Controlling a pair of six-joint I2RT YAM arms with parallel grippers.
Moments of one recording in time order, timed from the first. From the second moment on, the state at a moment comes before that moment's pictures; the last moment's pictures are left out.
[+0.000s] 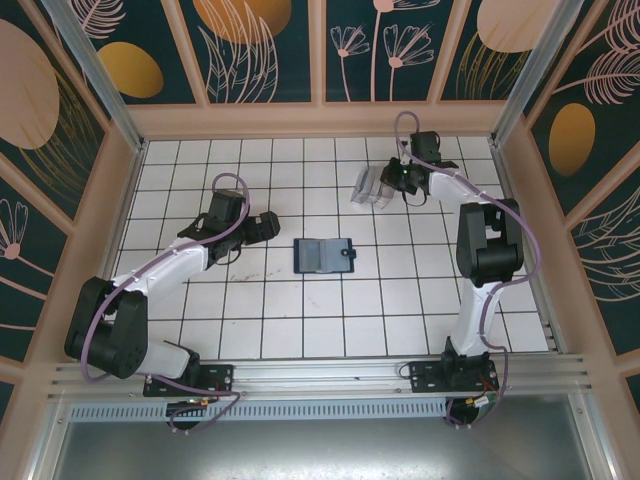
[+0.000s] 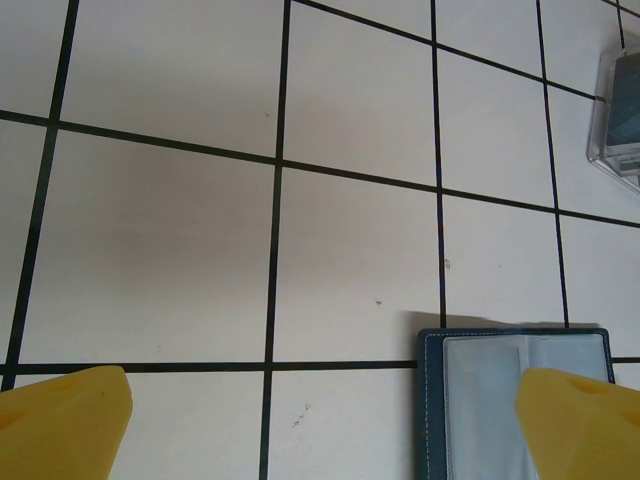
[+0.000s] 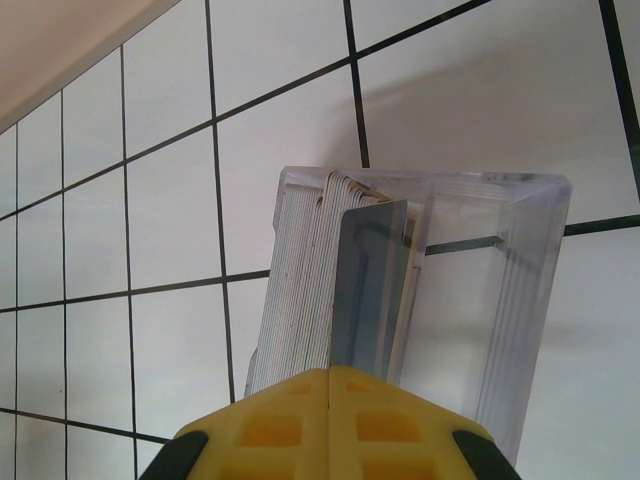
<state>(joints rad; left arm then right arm) -0.38 1.42 0.82 -0.22 0.05 -0.58 0.17 1.99 1.47 -0.32 -0.35 0.50</state>
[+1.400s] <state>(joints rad) -0.38 1.40 0.75 -0.06 0.21 -0.66 0.14 1.58 1.09 -0.32 -0.48 0.34</state>
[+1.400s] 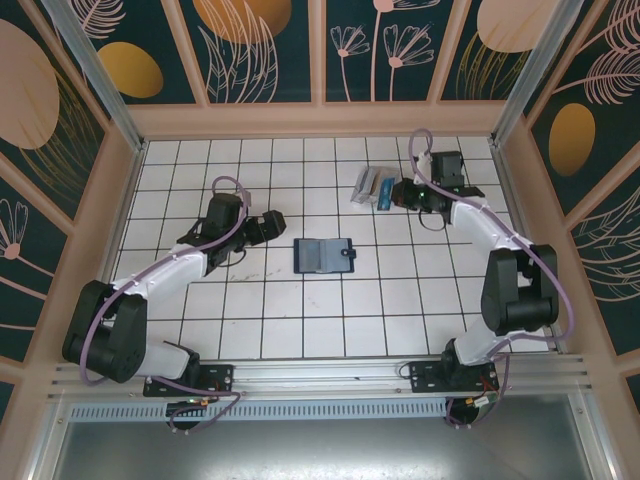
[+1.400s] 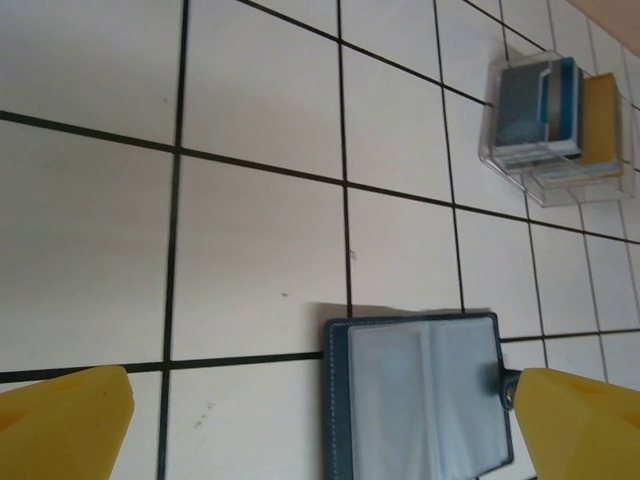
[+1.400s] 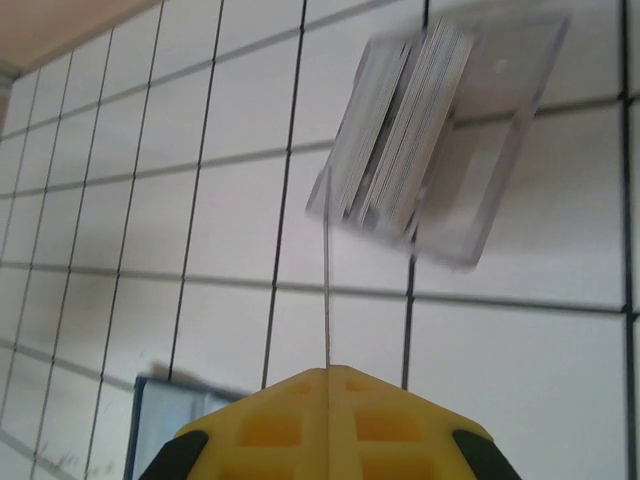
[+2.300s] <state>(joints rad) -0.46 1.66 0.81 -0.10 0.32 -0.60 0.35 1.80 0.91 -0.15 -0.89 0.41</state>
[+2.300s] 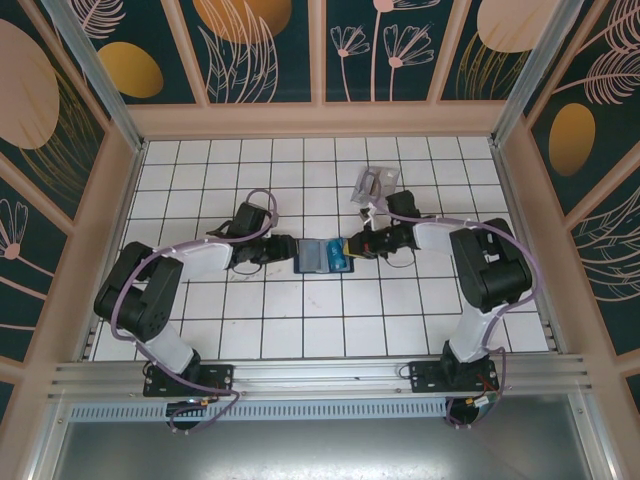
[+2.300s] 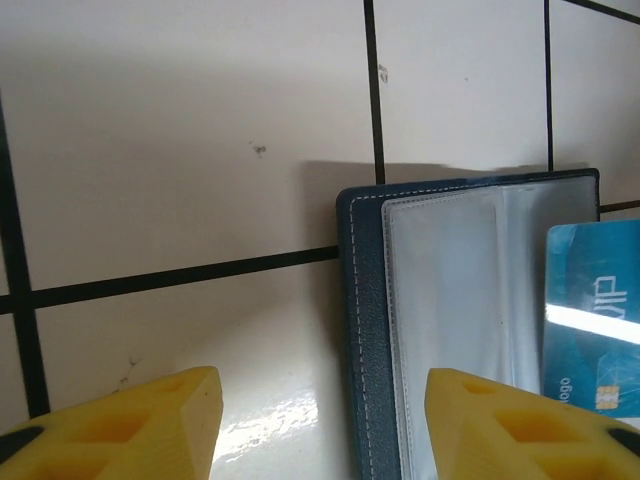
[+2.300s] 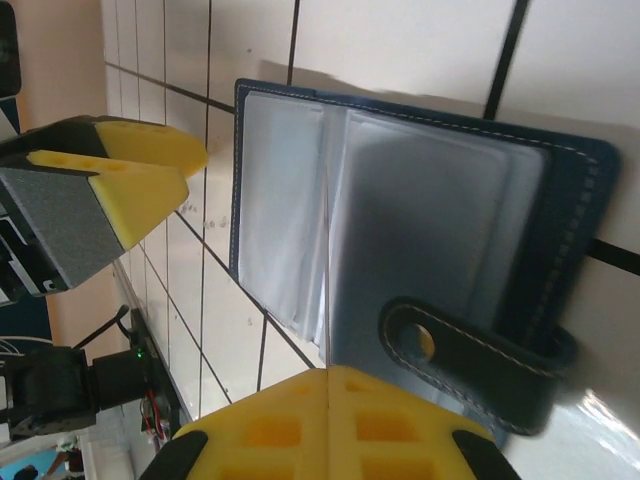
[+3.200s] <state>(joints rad) -0.46 1.75 0.84 -0.09 0.34 -0.63 0.36 1.94 0.99 -0.16 -0.95 0.44</state>
